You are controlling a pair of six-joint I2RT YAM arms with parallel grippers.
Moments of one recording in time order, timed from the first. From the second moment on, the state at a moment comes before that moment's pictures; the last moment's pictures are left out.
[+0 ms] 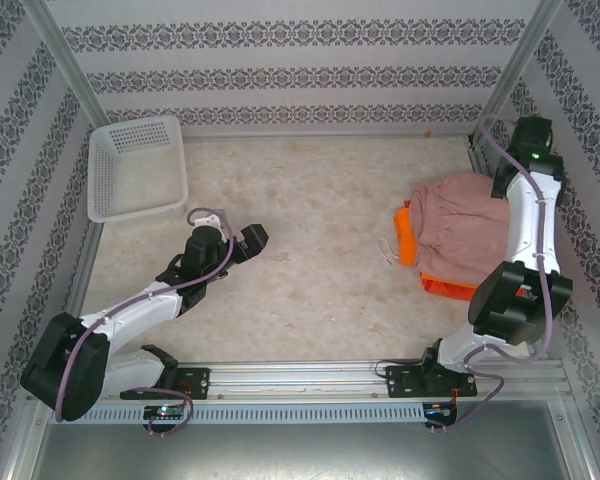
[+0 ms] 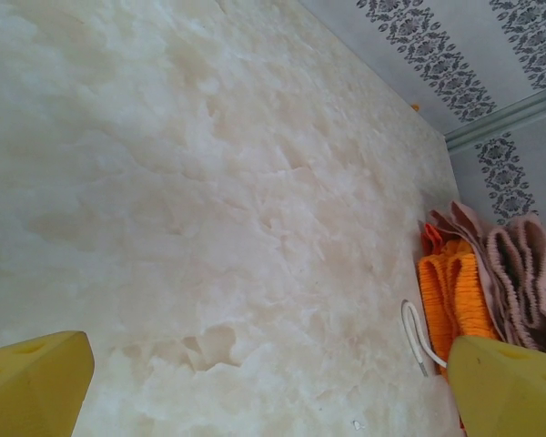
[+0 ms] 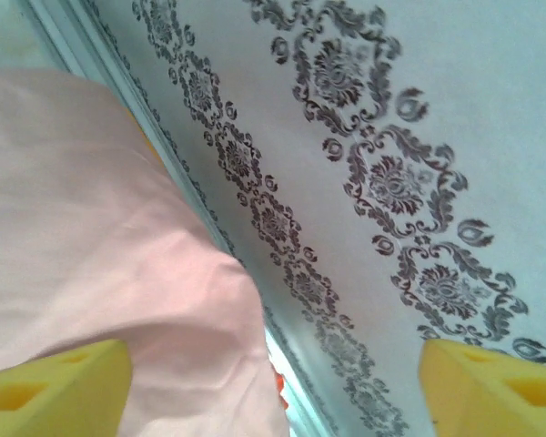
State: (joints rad) left arm -0.46 1.19 0.50 0.24 0.04 -0.87; right arm -0.37 1.61 1.63 -0.99 0.45 -0.03
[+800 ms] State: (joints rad) left arm -0.46 1.10 0.46 0.20 0.02 -0.87; right arm -0.28 1.42 0.89 -0.61 -0.44 0.45
